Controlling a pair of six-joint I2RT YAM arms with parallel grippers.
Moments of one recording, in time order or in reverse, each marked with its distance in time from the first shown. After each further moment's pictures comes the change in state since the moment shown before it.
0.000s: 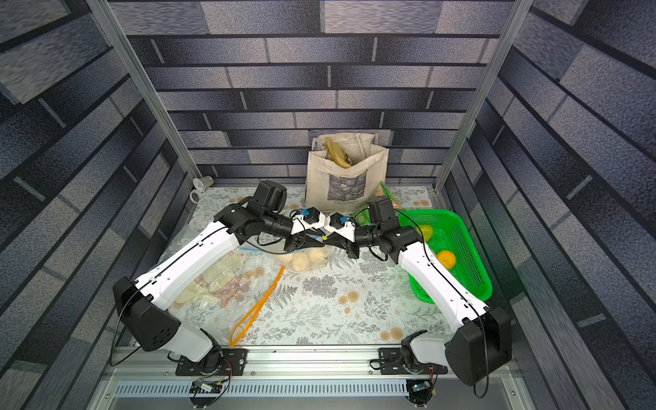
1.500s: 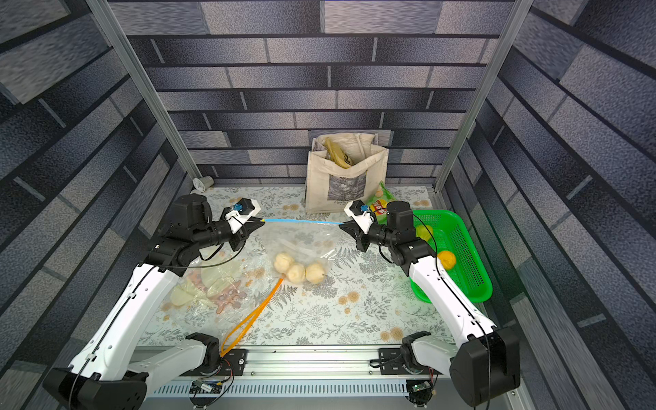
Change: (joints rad) left arm 0.435 -0.498 -0.361 0.136 -0.242 -0.156; right arm -0.154 -0.119 -0.186 0.332 0.189 0.369
